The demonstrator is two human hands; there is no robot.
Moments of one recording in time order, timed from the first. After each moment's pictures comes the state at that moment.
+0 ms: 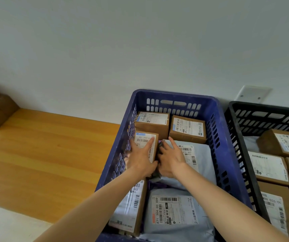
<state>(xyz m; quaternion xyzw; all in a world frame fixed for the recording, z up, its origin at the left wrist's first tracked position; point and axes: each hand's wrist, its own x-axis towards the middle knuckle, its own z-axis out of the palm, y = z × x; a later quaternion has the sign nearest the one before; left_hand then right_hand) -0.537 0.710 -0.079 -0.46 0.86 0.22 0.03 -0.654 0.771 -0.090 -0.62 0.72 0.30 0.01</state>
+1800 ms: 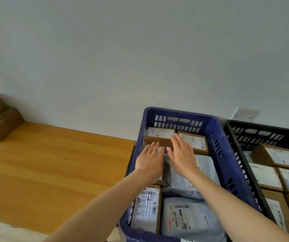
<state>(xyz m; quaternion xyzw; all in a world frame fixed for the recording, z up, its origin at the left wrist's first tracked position) -0.498 0.694 -0.030 -0.25 0.97 0.03 0.02 -0.619 0.768 -0.038 -0.47 0.87 -0.12 -0.02</state>
